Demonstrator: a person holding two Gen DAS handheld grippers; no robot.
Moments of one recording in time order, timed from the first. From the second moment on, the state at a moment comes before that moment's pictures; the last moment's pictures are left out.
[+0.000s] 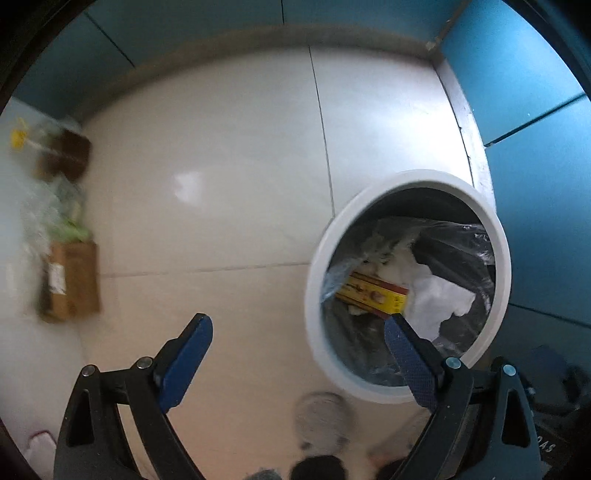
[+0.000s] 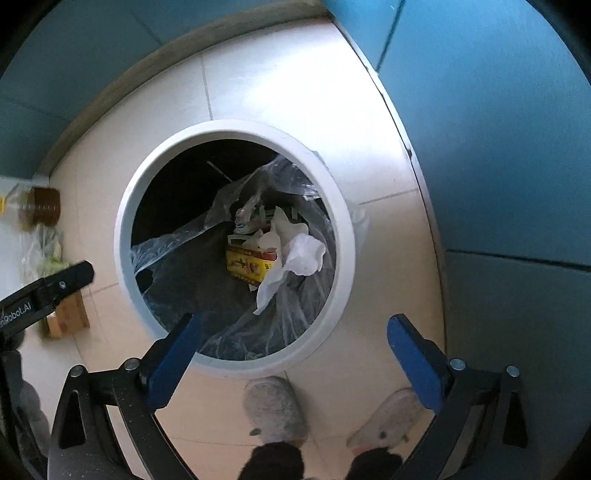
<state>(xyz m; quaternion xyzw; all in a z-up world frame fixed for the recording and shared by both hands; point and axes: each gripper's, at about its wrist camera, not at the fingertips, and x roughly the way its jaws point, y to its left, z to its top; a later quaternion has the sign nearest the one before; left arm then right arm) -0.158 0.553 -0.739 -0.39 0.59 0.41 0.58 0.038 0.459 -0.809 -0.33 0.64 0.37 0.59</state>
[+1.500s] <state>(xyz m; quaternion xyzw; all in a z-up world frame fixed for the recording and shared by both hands) -0.117 0.352 -0.222 -0.28 0.48 0.44 0.70 0.072 0.238 -0.235 -0.15 0.54 0.48 0.68</state>
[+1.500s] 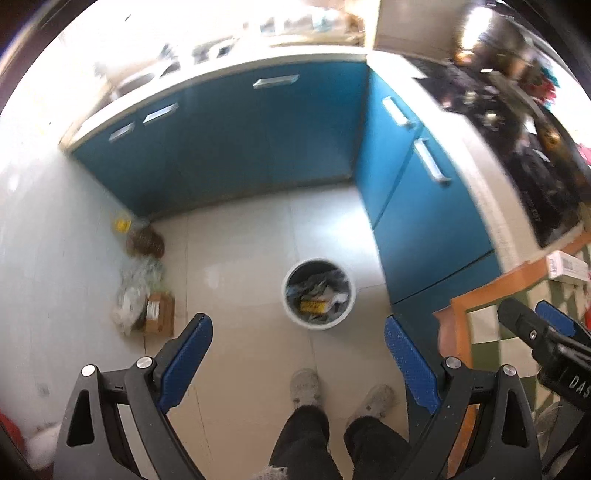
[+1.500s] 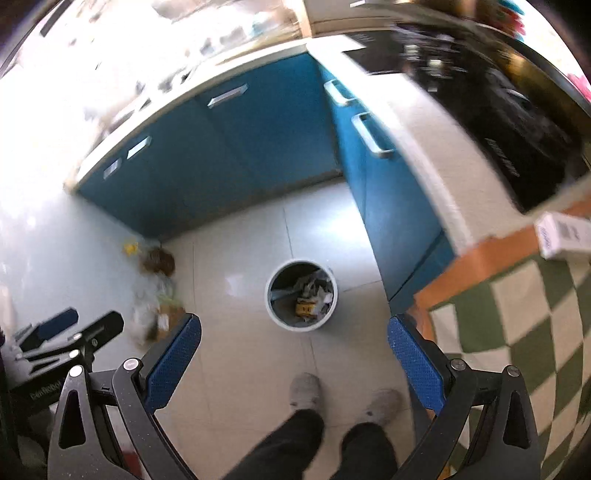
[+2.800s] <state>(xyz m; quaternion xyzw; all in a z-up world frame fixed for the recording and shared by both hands) 0.324 0.169 -0.250 0.03 0.63 0.02 0.77 0.339 -0.087 -0.295 0.02 0.59 0.12 0.80</state>
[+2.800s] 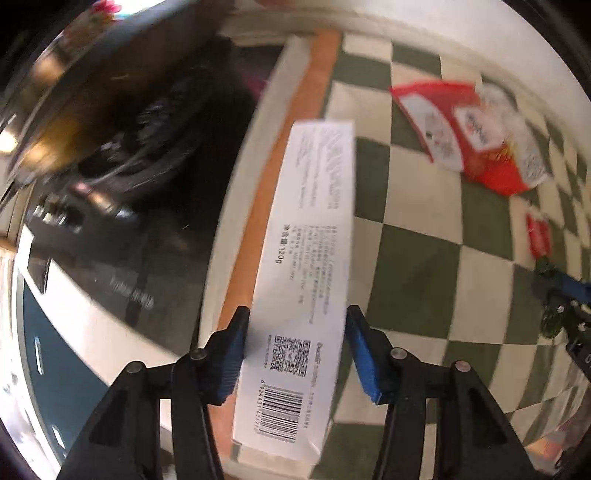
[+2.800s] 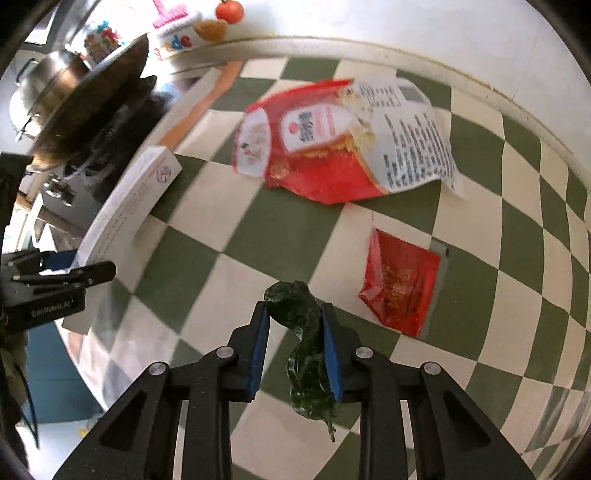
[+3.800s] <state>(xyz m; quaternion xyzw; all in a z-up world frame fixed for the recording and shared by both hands) -0.085 0.428 -0.370 -0.40 0.58 0.23 0.66 0.117 0.294 -0.375 -0.10 0.60 0.42 0.67</state>
